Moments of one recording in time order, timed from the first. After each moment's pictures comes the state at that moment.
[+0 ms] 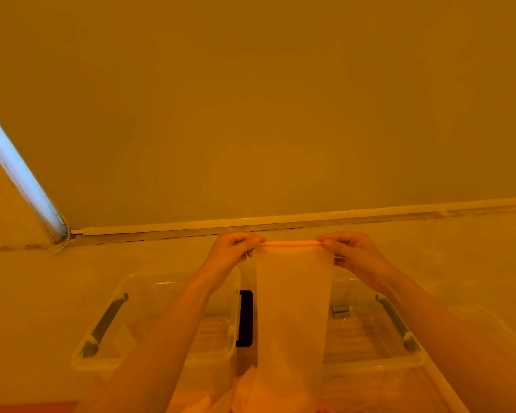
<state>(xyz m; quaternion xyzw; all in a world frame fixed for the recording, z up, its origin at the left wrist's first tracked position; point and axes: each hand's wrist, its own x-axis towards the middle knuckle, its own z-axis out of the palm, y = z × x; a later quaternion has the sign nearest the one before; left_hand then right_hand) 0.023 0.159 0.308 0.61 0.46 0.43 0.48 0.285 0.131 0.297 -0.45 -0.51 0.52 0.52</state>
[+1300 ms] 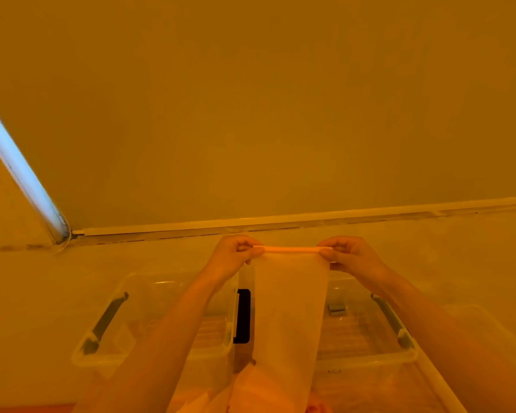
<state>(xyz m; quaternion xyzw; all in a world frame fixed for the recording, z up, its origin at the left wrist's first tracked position) 0.032 0.142 0.309 0.66 0.50 0.40 0.40 0.293 0.115 0.289 -0.47 -0.55 0.50 0.48</state>
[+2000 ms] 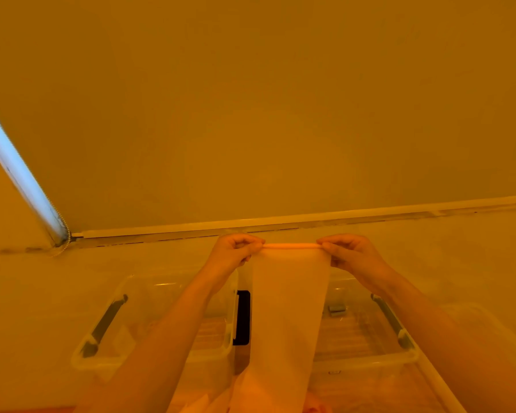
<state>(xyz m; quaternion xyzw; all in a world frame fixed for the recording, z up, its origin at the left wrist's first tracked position) 0.033 0.143 0.312 0.60 0.46 0.44 0.48 0.291 0.115 0.294 -0.43 -0.50 0.51 0.55</state>
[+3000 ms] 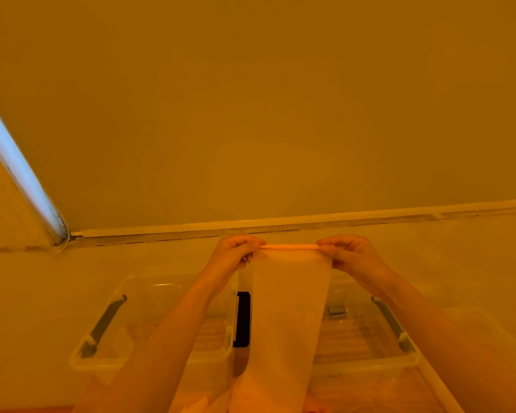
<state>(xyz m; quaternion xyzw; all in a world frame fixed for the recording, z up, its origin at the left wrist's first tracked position) 0.031 0.147 0.308 0.59 0.45 0.44 0.51 0.288 0.119 0.294 -0.44 -0.50 0.52 0.54</state>
